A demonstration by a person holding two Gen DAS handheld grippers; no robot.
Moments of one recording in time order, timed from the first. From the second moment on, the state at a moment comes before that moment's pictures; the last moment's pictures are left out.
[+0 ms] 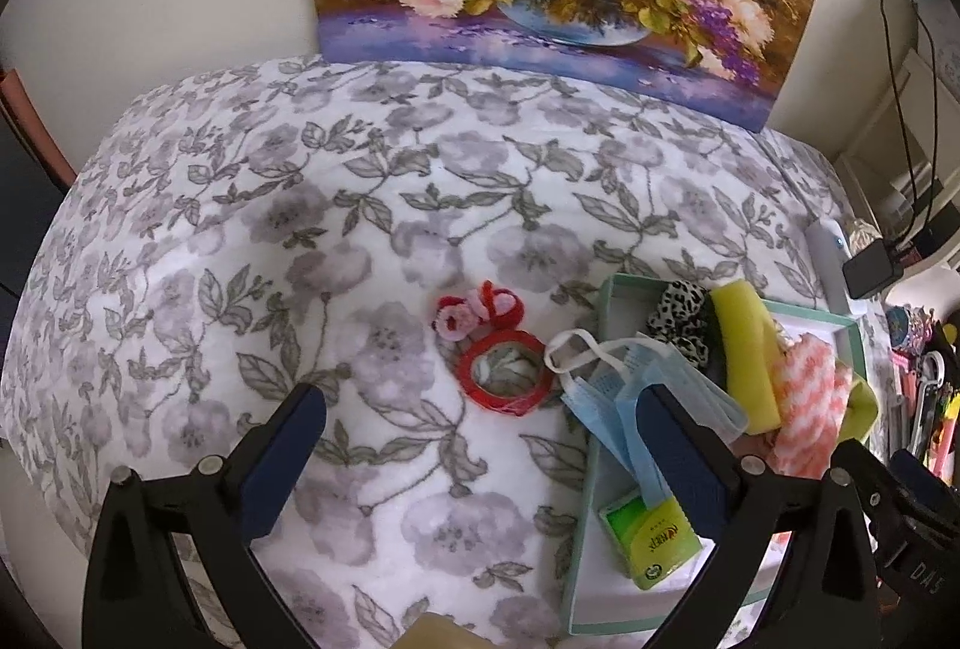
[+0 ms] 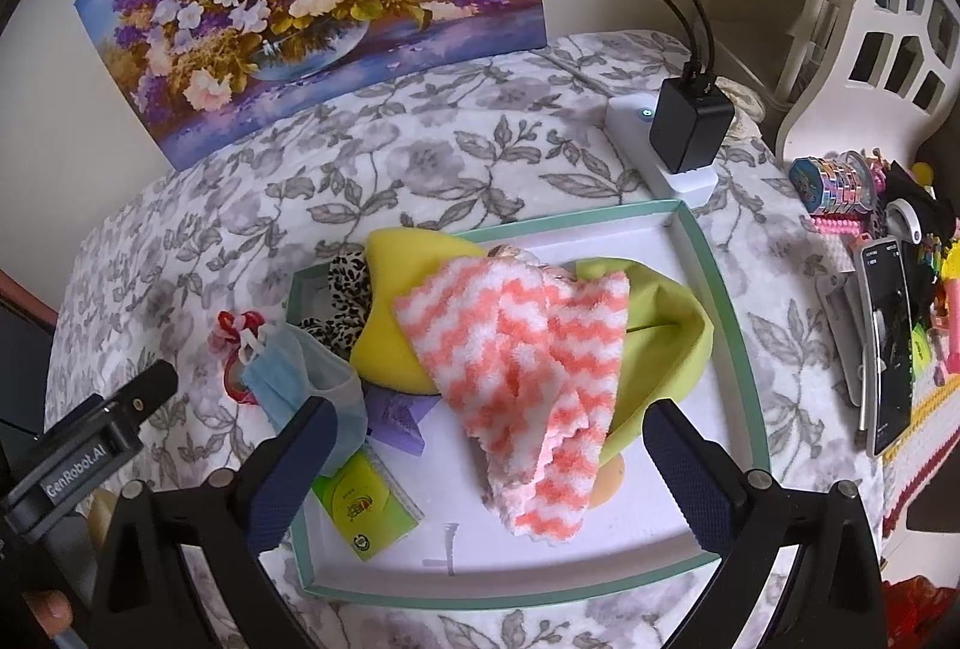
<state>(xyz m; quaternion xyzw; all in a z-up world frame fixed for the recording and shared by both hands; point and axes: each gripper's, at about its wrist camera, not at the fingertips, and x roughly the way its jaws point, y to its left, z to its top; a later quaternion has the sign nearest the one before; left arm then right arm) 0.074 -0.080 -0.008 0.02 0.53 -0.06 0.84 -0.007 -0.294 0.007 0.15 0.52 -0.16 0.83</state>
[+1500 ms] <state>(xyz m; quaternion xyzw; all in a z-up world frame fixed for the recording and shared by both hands) 0.129 0.098 -0.063 -0.11 0.58 0.09 0.80 0.093 -0.116 -0.048 0.13 0.55 0.04 0.82</state>
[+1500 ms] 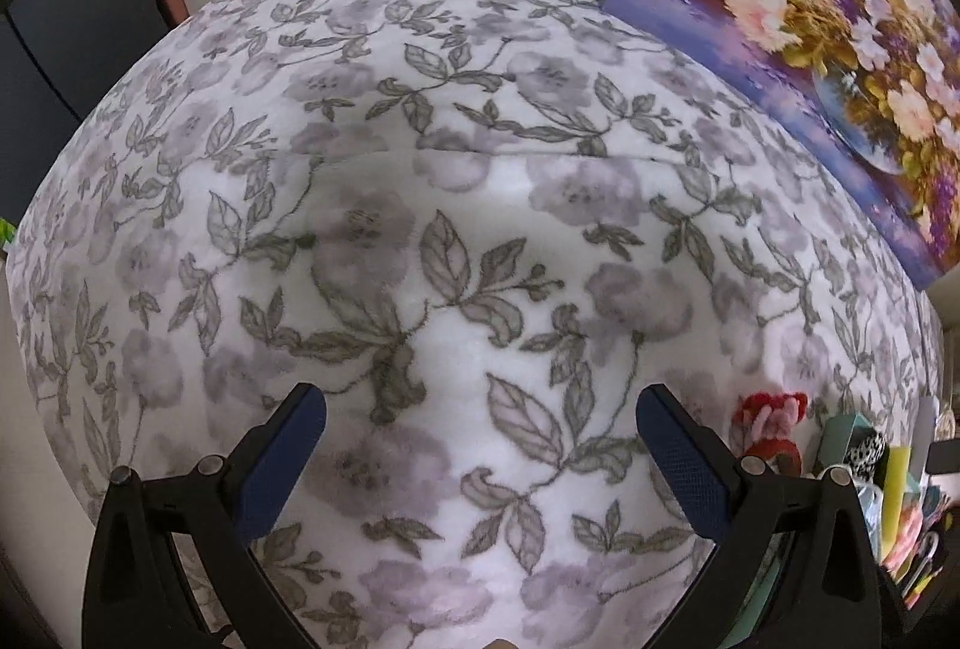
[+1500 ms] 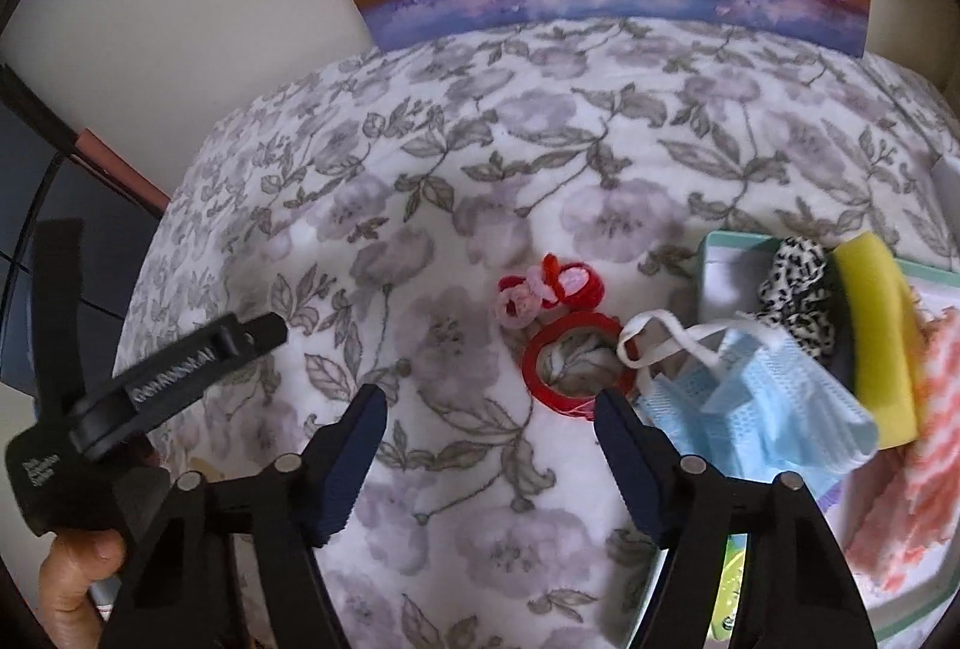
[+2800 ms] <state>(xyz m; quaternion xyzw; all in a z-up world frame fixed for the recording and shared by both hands) 0.160 0.054 -0.106 -0.12 0.63 0.01 0.77 0.118 -0.124 -0.098 0.06 0.59 -0.06 0.81</state>
